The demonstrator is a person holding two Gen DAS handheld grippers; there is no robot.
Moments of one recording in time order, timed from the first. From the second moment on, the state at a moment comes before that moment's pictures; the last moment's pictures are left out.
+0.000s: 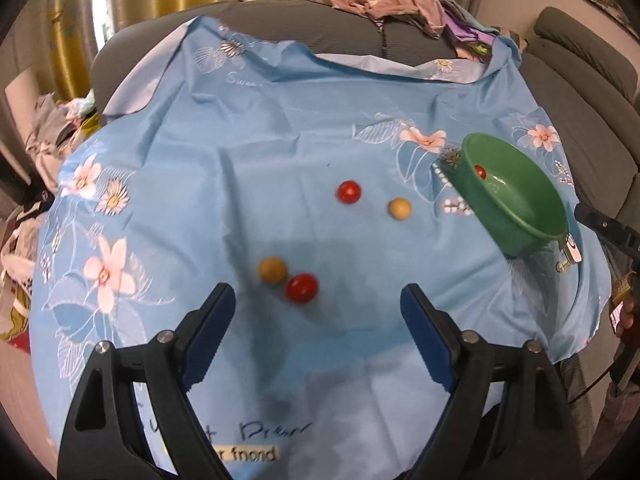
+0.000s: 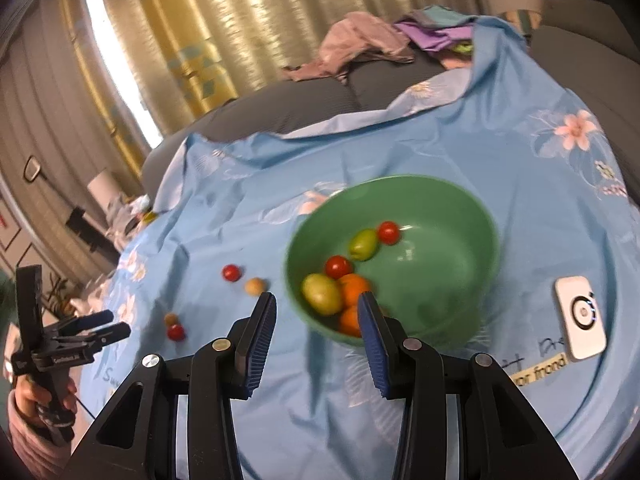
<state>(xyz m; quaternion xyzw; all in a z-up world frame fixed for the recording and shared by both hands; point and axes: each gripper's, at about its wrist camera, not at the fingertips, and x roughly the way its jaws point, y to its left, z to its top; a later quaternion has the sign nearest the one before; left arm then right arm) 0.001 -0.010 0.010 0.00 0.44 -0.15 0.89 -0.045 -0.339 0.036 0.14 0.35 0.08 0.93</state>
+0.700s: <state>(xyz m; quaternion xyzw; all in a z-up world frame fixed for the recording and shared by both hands) 0.002 0.008 -0.022 -0.02 0.45 -0.19 0.87 -0.011 -0.248 0.004 0.06 0.41 0.18 0.89</state>
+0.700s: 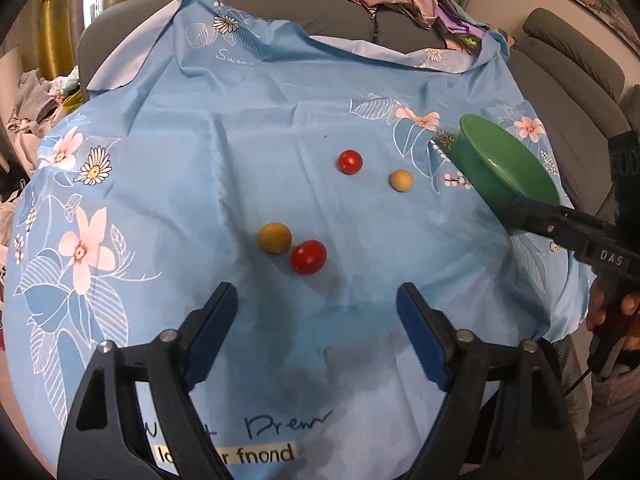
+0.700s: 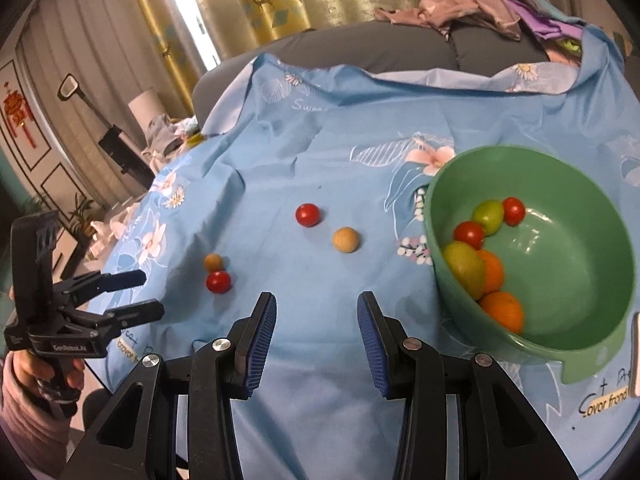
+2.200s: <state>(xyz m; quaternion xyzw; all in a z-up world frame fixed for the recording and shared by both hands) 0.094 -0.002 -0.034 -0.04 0.45 -0.21 0.87 0.130 -0.163 -0.042 -0.04 0.47 0.21 0.86</state>
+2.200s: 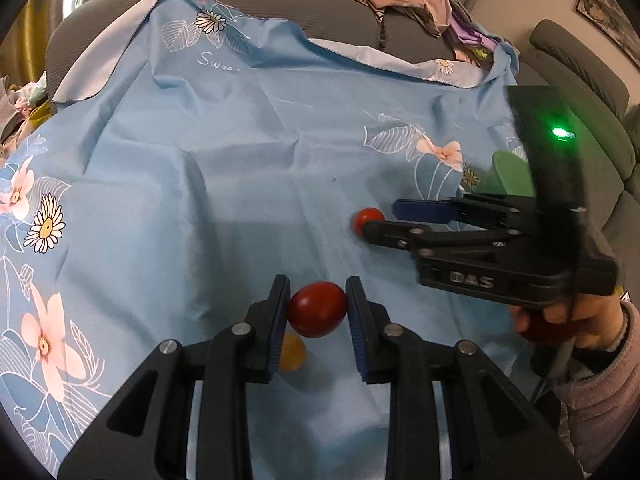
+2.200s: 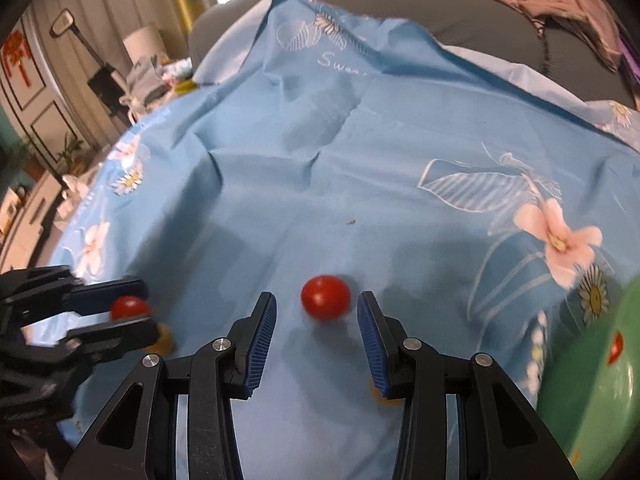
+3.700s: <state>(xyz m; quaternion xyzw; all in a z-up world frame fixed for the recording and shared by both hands) 0.026 -0.031 0.002 -0.01 0.44 -0.22 0.87 -0.005 -0.199 0.023 -0.01 0.37 0.22 0.90</state>
